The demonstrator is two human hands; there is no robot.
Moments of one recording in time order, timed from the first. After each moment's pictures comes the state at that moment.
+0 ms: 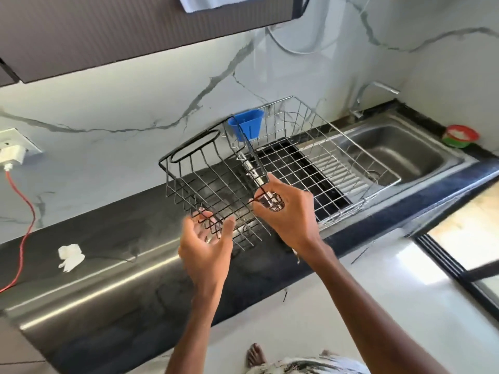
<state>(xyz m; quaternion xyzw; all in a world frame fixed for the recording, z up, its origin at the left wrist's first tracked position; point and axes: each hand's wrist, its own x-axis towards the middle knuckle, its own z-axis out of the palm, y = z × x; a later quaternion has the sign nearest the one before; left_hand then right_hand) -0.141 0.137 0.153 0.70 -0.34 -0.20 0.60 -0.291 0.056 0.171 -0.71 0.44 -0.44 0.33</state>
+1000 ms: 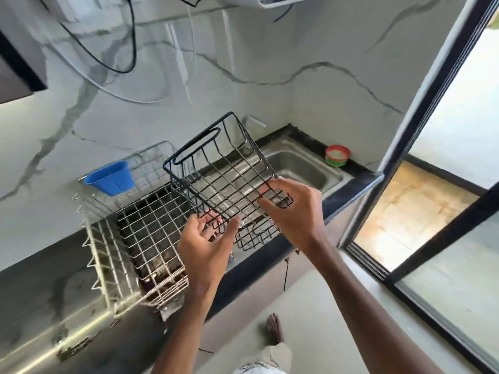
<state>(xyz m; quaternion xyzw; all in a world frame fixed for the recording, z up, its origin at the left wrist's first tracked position) -0.522 -0.034 0.173 0.64 -0.43 -0.32 0.56 -0.696 -0.079 0.189 -0.66 0.54 -0.50 0.16</state>
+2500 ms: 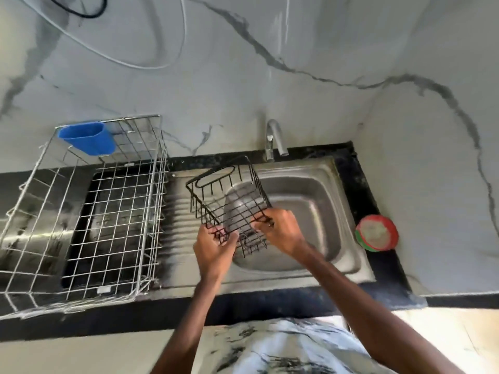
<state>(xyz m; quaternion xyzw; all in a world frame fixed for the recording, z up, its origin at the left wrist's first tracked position) -0.692 -0.336 0.050 0.85 -0.21 -0.22 0.43 -0.819 -0.474 0.035 -0.82 0.37 -0.12 0.42</state>
